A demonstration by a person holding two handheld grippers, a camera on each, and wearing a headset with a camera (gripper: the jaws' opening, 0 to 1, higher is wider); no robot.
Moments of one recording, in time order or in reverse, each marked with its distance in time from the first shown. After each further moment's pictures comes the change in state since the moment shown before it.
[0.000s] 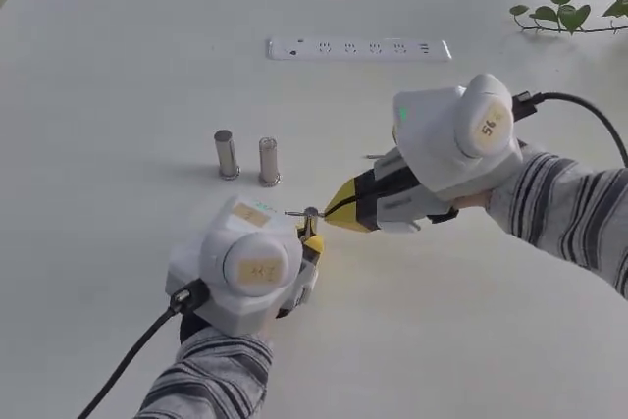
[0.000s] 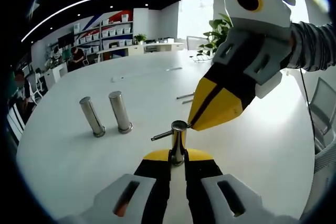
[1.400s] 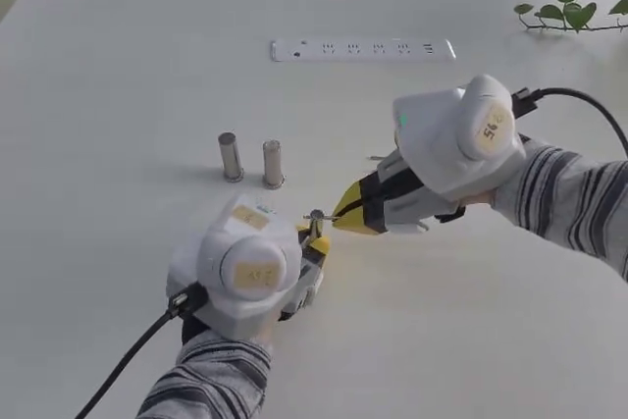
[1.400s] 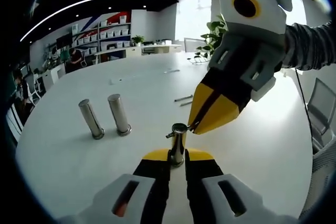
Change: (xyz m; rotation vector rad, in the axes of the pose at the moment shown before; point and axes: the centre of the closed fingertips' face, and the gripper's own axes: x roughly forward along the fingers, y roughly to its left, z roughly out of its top) left arm -0.002 -0.001 0.003 -0.004 -0.016 -0.018; right arm 0.001 -0.002 -0.005 -0.064 0.038 0.032
